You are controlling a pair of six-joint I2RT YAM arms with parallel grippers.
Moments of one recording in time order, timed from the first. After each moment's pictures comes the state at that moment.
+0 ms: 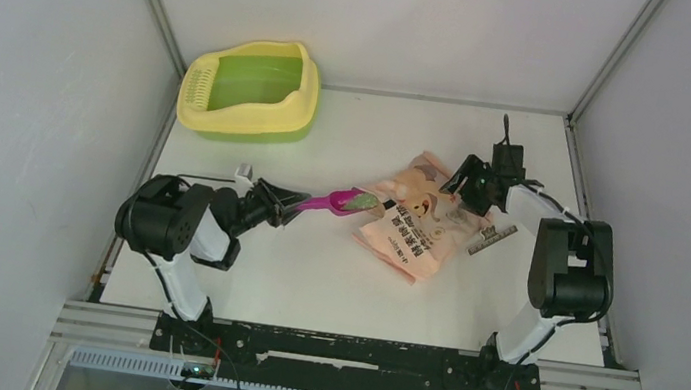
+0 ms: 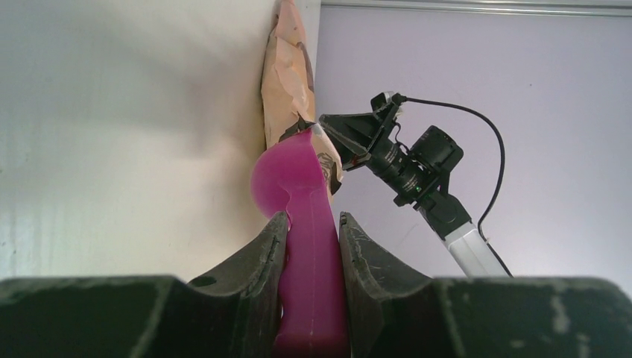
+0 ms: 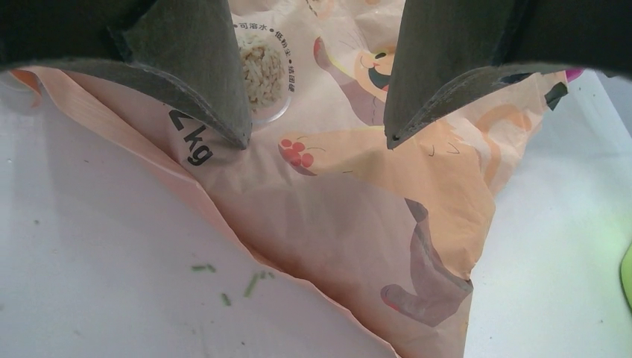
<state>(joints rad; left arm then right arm) -0.15 1.79 0.26 1.39 0.60 -1.48 0.05 1.73 1.03 -0.25 -0.27 0.57</state>
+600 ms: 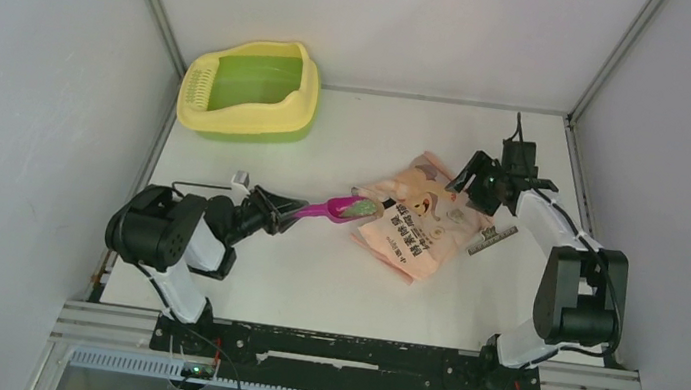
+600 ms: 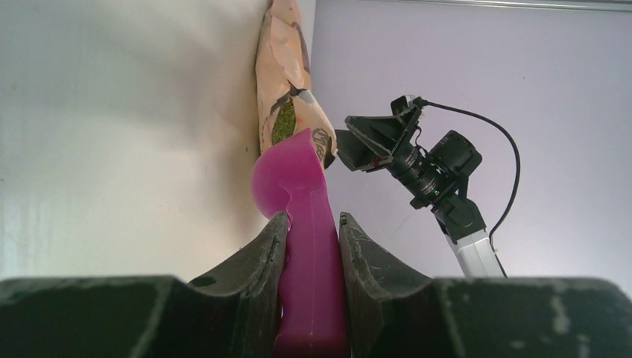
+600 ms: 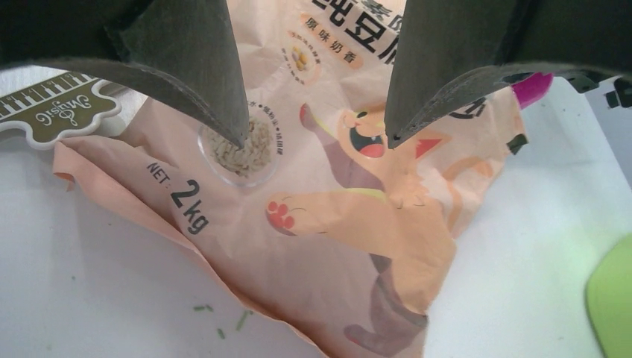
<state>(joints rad) -0.16 1.73 0.19 1.39 0.61 -1.50 0.04 1.57 1.03 -0.39 -0.26 0.55</state>
